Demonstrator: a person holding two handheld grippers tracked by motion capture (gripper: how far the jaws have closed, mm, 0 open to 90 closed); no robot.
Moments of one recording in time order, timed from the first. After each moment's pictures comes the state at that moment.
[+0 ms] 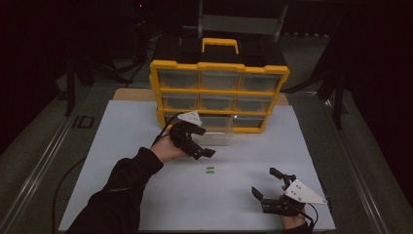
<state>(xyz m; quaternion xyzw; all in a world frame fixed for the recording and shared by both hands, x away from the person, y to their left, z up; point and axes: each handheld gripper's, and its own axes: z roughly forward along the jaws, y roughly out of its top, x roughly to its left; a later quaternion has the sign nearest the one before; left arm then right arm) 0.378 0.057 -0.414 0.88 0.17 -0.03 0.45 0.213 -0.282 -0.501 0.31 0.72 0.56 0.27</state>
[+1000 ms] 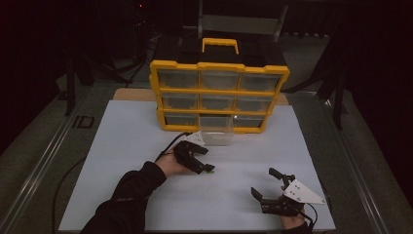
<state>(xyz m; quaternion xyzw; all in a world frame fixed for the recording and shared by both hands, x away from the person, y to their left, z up) 0.369 0.048 -0.490 0.90 0.17 -0.02 0.40 0.213 -0.280 -0.501 0.30 0.73 0.55 0.27</state>
